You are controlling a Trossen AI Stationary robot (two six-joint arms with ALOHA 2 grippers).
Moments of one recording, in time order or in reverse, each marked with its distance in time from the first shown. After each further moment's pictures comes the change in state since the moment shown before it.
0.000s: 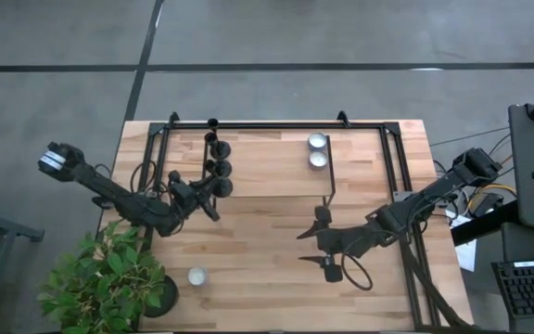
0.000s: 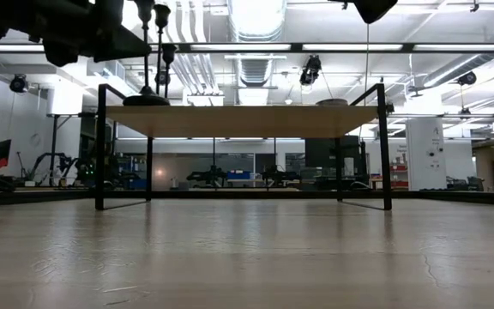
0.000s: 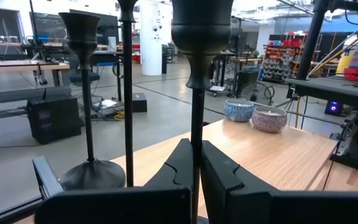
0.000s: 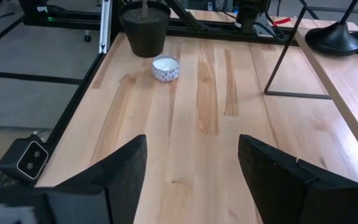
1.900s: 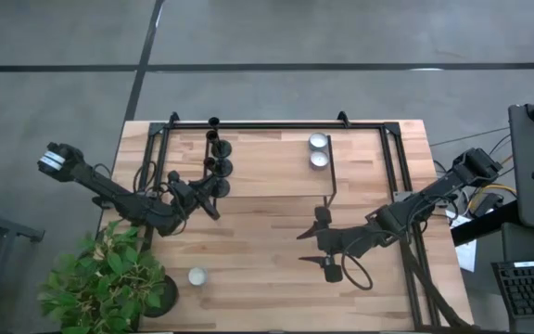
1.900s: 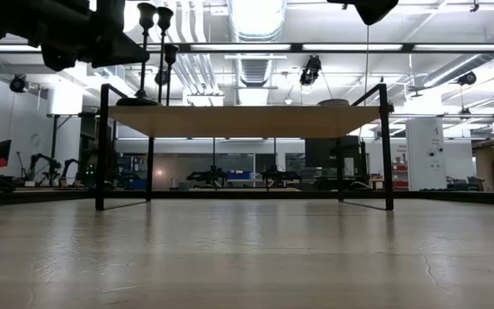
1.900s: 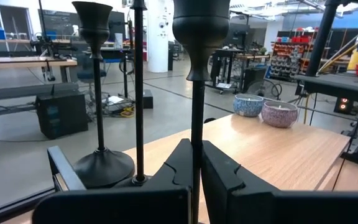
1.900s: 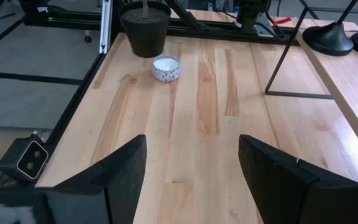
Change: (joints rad) left arm 0.007 0.001 -0.003 -0.086 -0.020 -0.078; right arm 0.000 0.000 -0.010 0.013 -0.001 0.000
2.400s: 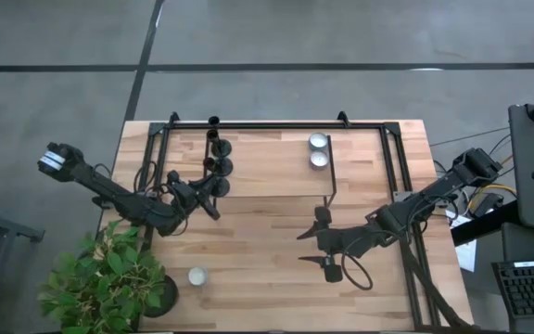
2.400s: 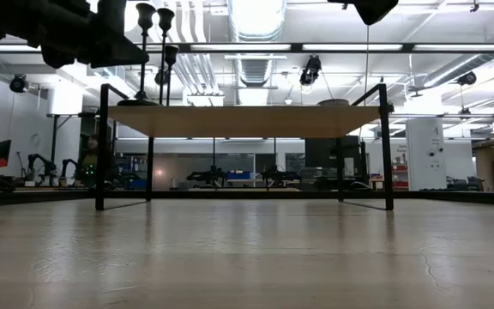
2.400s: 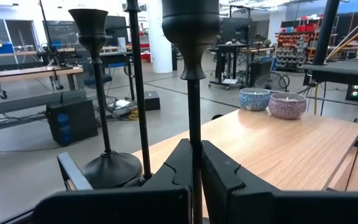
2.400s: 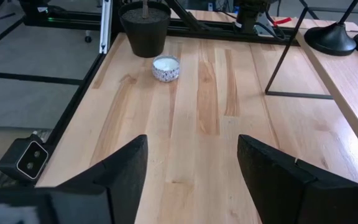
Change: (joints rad) left arm 0.001 0.001 -0.002 -0.006 -0.010 0.073; right arm 0.000 0.000 0.000 0.000 0.000 0.000
